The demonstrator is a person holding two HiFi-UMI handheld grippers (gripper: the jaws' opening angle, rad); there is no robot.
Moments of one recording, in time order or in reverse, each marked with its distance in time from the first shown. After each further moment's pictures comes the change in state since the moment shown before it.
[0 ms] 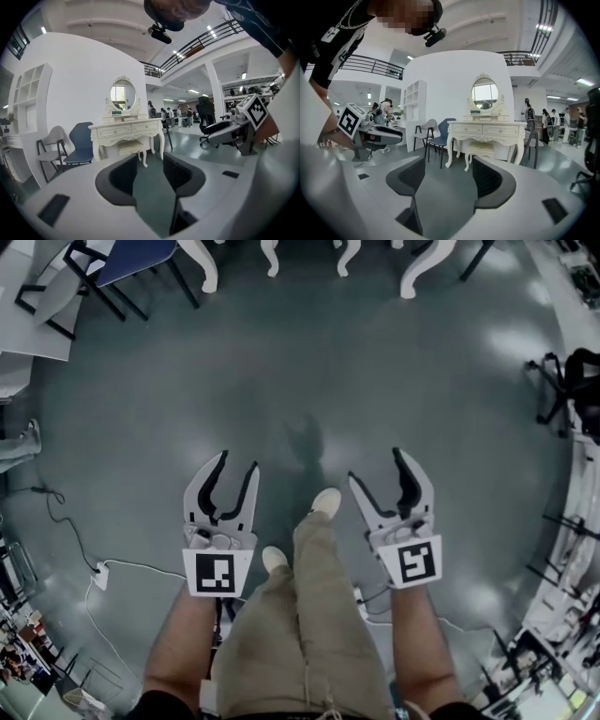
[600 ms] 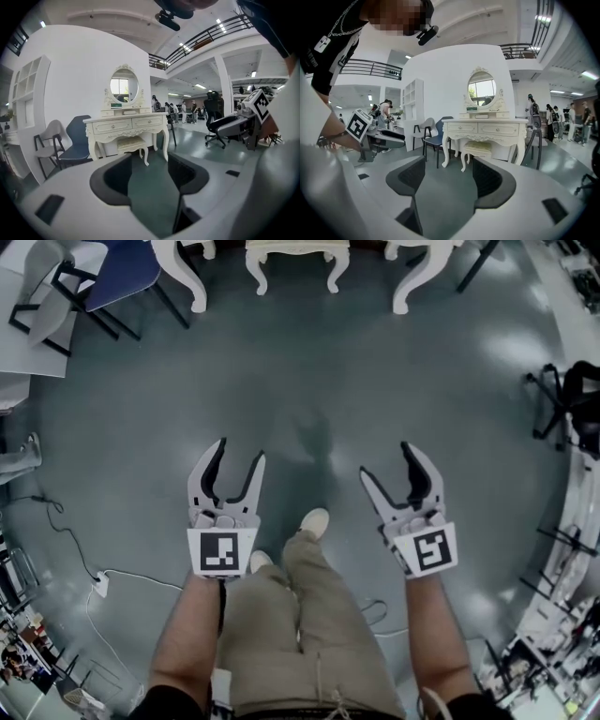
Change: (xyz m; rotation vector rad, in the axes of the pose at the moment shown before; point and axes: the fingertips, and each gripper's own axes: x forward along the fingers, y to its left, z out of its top) left arm 0.120 0.001 0.033 -0.064 0.056 0.040; right arm 0.043 -0.116 0.020 -0.006 0.034 0.067
